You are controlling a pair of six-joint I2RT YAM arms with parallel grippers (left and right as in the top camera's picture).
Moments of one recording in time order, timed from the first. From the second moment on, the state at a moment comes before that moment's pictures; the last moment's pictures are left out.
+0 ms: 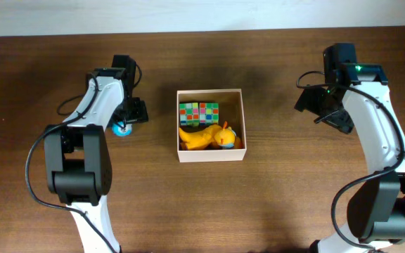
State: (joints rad) left arm -0.08 2.16 1.63 -1.01 -0.17 -0.29; right arm -0.06 1.78 1.54 -1.16 0.11 0.52
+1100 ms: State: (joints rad) left arm -0.08 2.15 1.83 -1.11 0.14 -0.22; right arm -0.06 1.78 1.54 -1.16 0.11 0.52
